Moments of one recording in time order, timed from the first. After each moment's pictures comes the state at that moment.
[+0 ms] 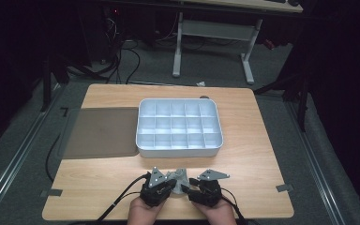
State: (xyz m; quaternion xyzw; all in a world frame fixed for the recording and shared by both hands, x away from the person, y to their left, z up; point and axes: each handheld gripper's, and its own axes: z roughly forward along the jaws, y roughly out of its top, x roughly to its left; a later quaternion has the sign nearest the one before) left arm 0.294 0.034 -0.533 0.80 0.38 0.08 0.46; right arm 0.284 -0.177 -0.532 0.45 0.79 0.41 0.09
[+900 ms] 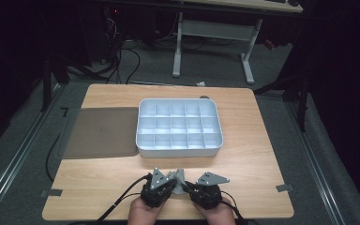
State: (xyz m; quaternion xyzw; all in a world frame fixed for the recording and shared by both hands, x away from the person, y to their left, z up) left arm 0.291 0.031 -0.532 0.81 0.36 0.10 0.45; right arm 0.272 -0.173 -0.520 0.40 0.80 0.43 0.12
